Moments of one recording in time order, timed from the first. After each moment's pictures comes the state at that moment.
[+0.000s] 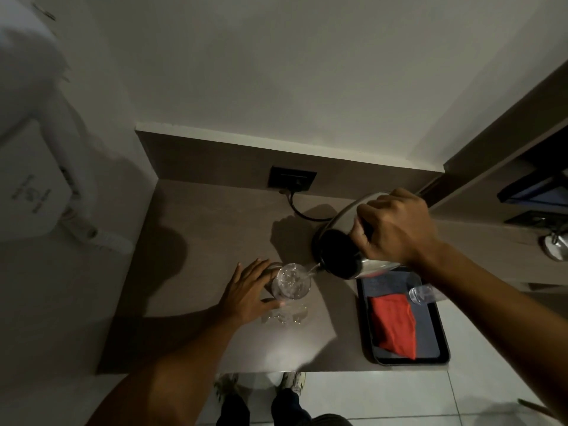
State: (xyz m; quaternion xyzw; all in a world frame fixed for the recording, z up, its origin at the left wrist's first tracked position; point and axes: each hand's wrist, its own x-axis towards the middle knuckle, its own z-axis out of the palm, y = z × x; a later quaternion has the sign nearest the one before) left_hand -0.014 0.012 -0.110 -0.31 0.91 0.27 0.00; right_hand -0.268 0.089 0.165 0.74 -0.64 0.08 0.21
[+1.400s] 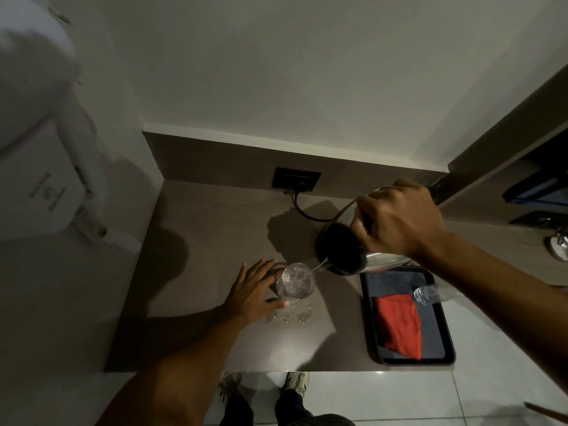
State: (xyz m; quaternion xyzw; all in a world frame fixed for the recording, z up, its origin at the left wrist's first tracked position) left_hand -0.013 0.013 -0.110 -0.30 0.92 0.27 0.00; right_hand -0.259 0.081 0.187 0.73 -0.66 -0.01 0.15
